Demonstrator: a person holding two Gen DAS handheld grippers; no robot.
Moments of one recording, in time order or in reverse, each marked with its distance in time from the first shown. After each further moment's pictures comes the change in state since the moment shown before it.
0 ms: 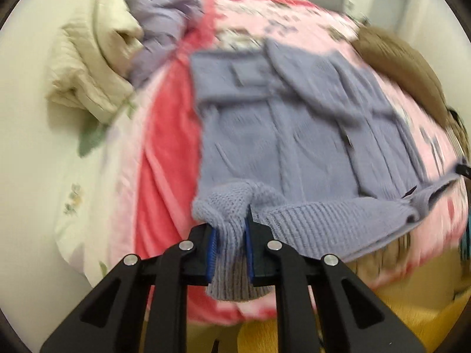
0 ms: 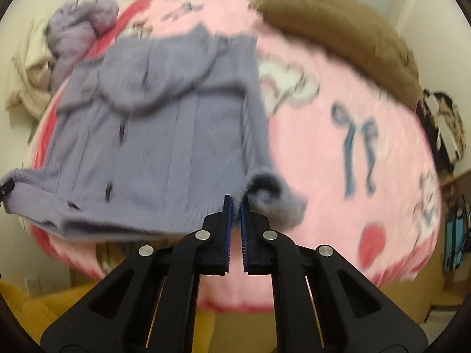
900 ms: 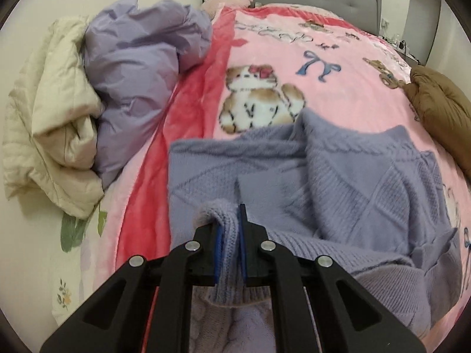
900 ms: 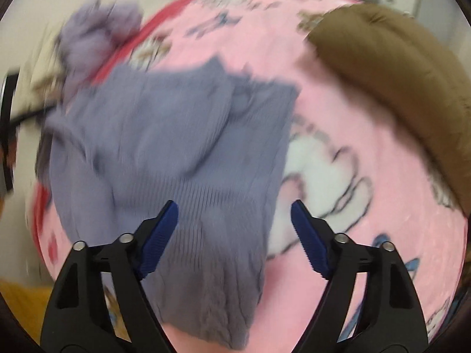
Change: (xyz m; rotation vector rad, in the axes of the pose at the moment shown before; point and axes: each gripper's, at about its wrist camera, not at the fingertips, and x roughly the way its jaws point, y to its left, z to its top) left arm 0.142 -0.029 0.212 -0.064 -0.047 0.105; right arm 0.138 -0.031 0.156 -0.232 0.048 0.222
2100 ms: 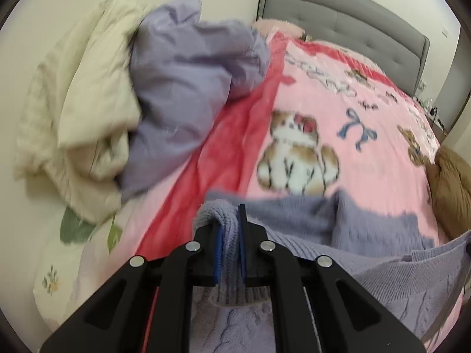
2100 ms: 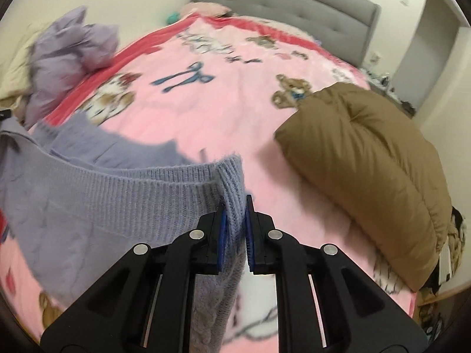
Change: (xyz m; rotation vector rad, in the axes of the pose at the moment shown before) left arm -0.004 0.048 0.071 -0.265 -0.100 0.037; right arm -0.011 -0.022 0.131 -0.070 -0.249 -0.258
